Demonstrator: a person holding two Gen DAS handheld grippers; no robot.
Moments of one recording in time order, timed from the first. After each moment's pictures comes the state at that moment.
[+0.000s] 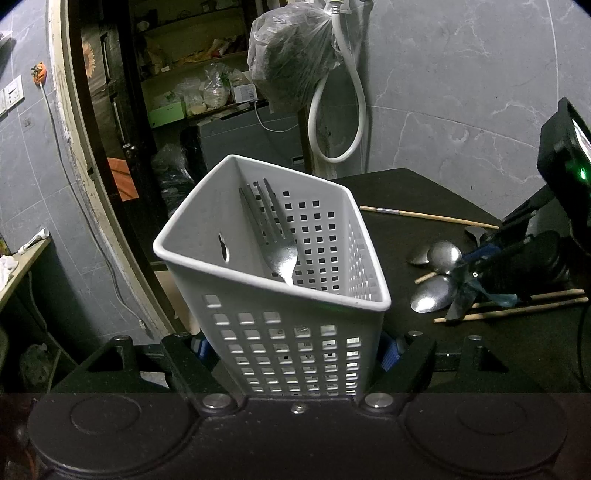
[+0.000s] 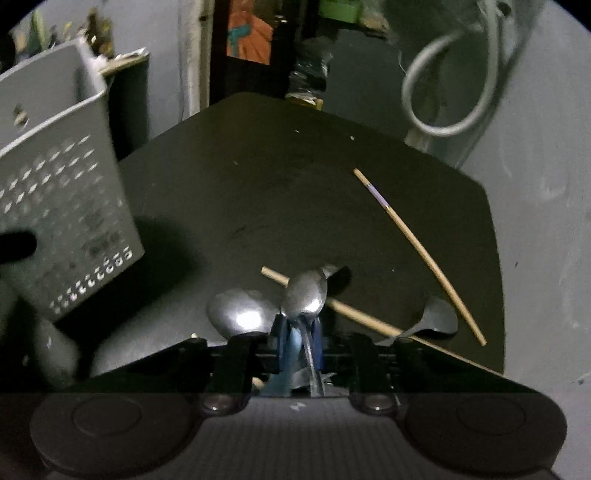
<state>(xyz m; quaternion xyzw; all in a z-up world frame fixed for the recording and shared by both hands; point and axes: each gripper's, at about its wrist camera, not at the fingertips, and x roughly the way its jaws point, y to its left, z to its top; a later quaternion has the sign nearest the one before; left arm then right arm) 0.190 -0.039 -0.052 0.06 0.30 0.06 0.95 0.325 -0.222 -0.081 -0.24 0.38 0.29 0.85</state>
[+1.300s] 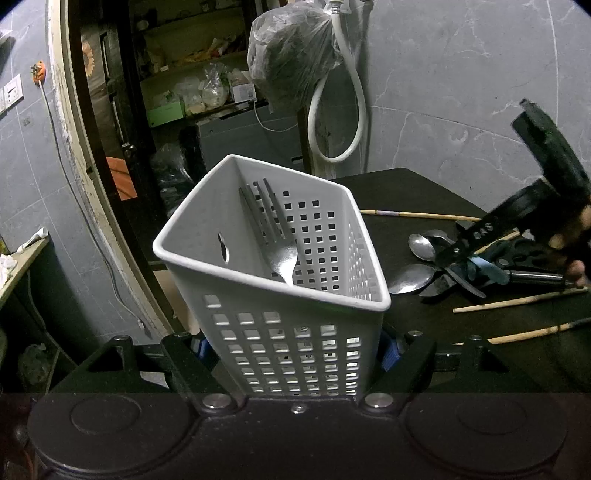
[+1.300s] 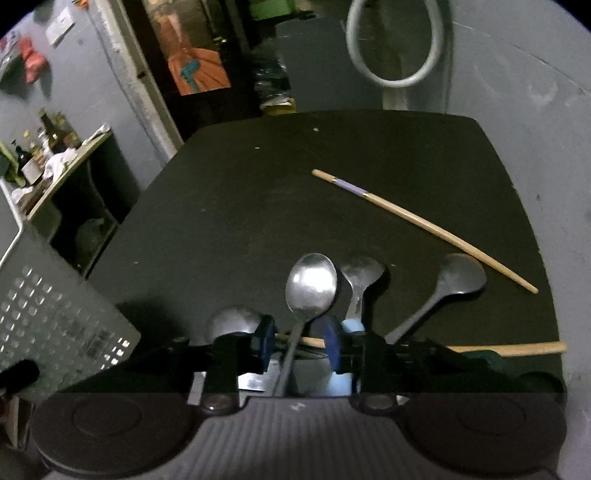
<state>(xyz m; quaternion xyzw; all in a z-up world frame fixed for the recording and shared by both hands) 0.192 -0.038 -0.054 0.06 0.30 0.06 0.95 0.398 -0.260 -0.088 -0.03 0.46 0.29 0.84</state>
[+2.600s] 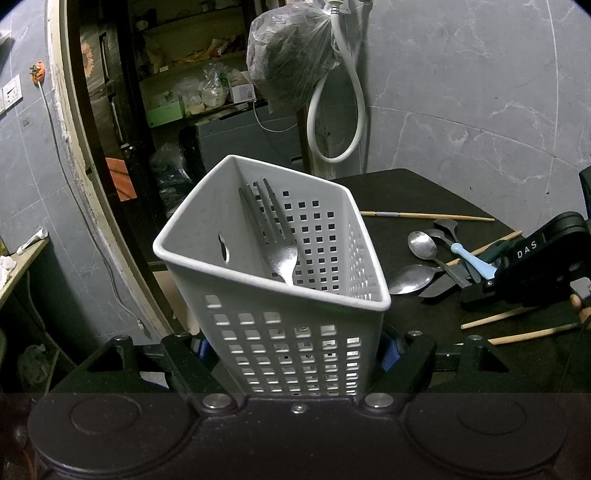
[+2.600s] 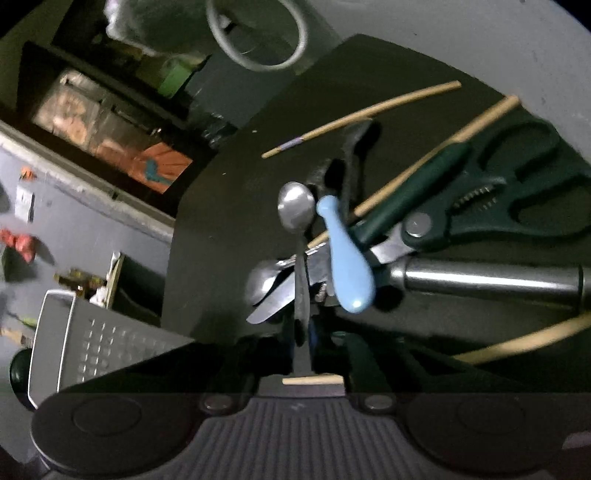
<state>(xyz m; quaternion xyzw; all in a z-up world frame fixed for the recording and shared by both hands) 0.196 -0.037 -0.053 0.06 0.31 0.05 0.95 0.342 -0.328 -0.127 0.30 0.49 0.23 0.79</state>
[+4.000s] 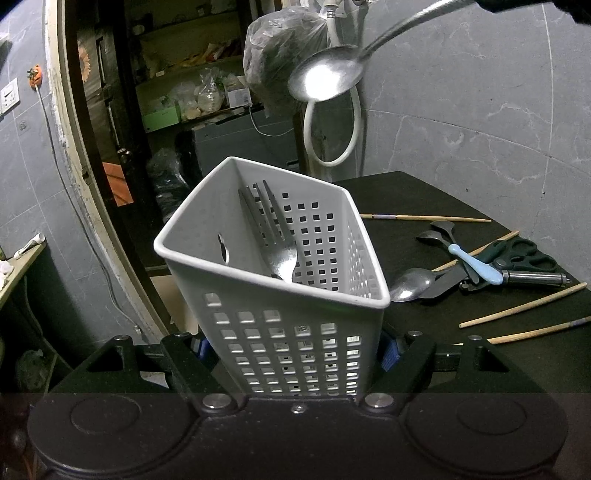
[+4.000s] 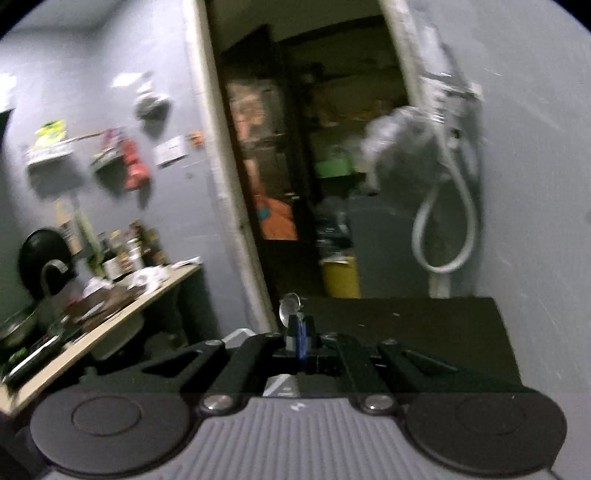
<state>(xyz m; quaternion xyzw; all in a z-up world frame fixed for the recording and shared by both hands) 0.195 -0.039 -0.053 0.07 0.30 0.05 0.95 0.216 -0.259 0.106 0.00 0.21 0.38 0.90</state>
